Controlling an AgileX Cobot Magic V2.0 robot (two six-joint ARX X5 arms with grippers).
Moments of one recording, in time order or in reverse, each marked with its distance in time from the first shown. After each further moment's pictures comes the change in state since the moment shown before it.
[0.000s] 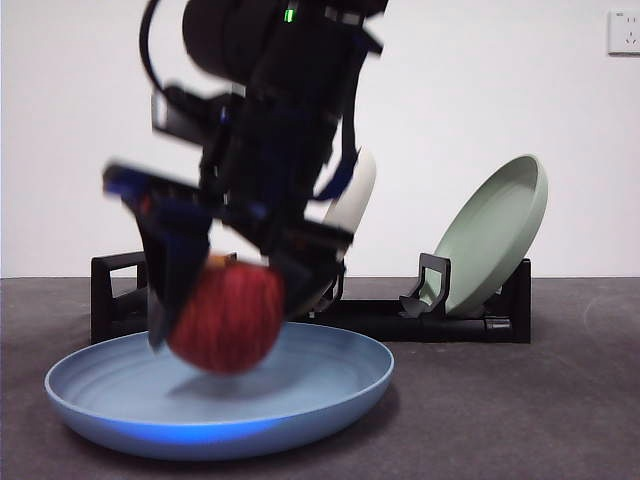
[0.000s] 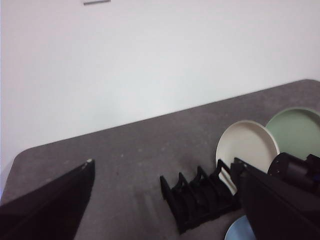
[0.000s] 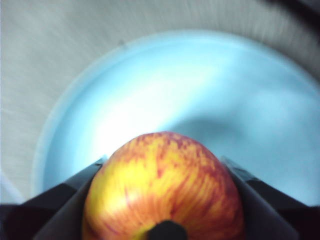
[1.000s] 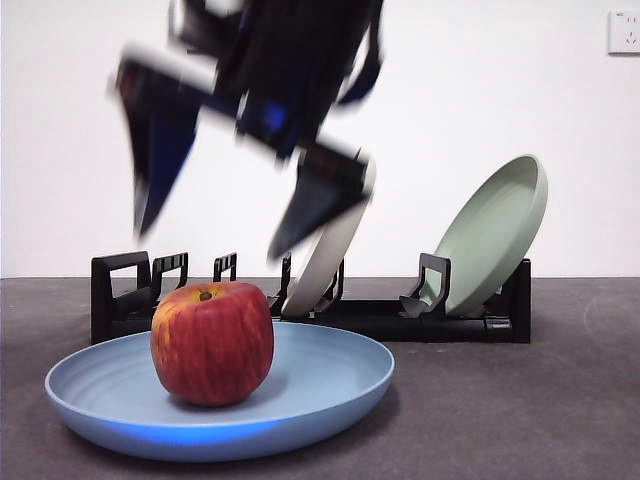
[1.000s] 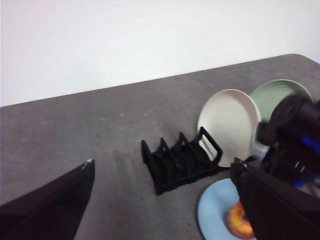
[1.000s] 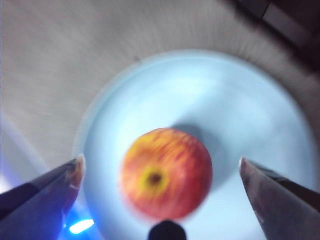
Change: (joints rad) left arm 0.000 0.000 0.000 -0.155 0.082 -0.188; right arm 0.004 -0.174 0.010 -0.072 0.003 -0.005
